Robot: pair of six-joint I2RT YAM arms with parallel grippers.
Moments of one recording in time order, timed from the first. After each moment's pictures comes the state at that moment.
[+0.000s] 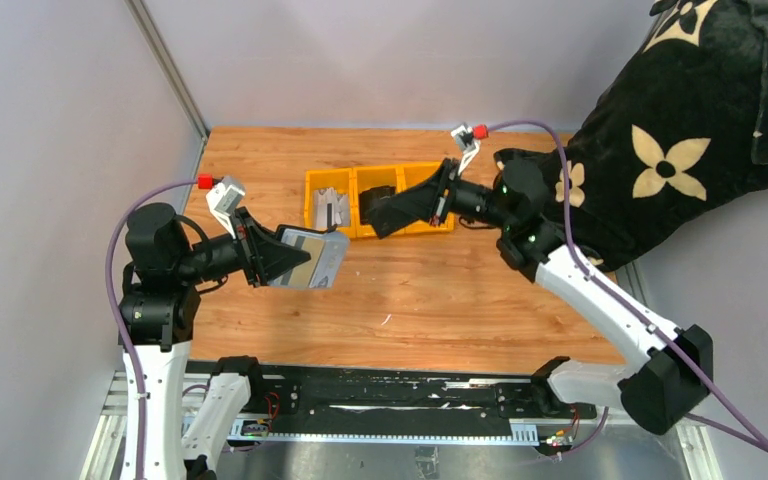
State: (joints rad) left arm 0.03 0.70 1.12 -0.64 1.14 -0.29; right arm 0.63 1.16 0.95 0.41 -0.66 0.76
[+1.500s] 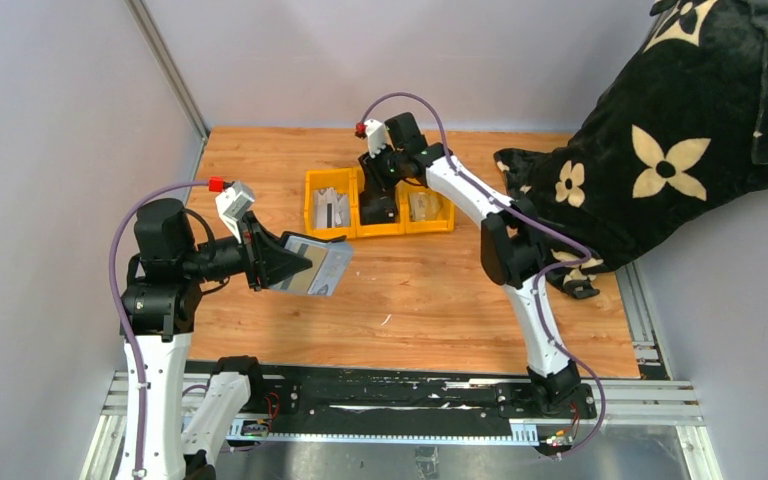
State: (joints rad) left arm 0.03 0.74 1.13 -0.79 1.17 -0.07; right arm 0.56 2.36 2.16 -0.51 -0.41 -0.20
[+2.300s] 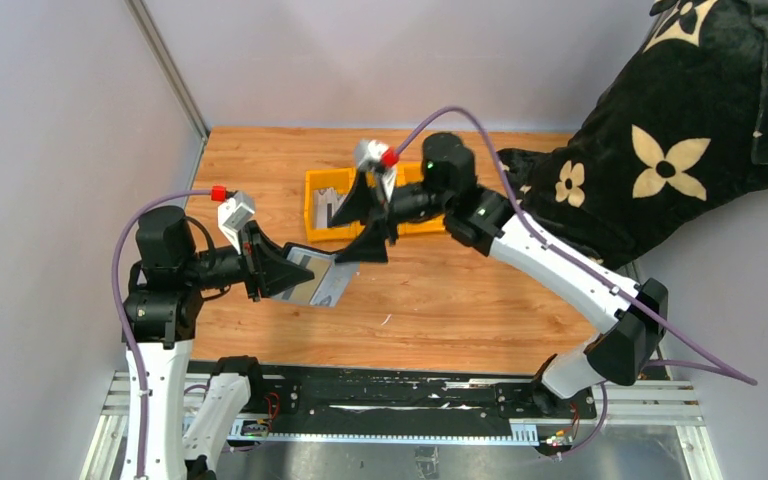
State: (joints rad) left arm 0.03 0.71 1.10 -0.79 1.24 -0.06; right arm 0.78 1.48 1.48 0.00 -0.99 0.11
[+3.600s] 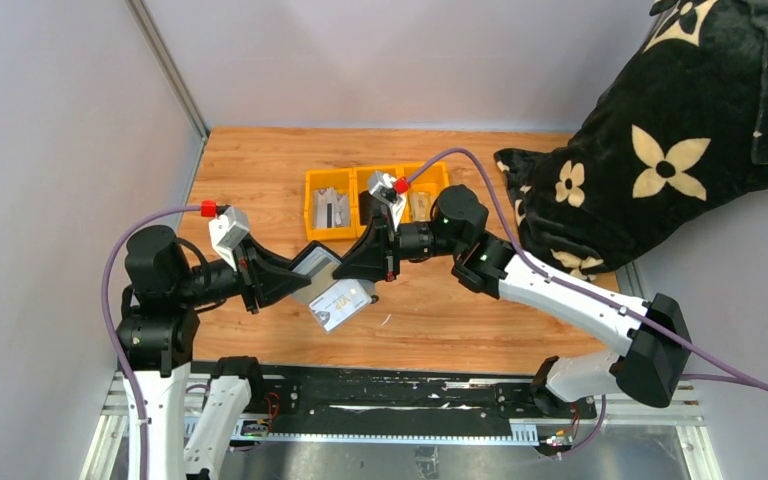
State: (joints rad) left arm 0.03 0.60 1.07 -0.76 1.20 -0.04; right arm 0.93 1.33 1.10 0.32 -0.80 0.43
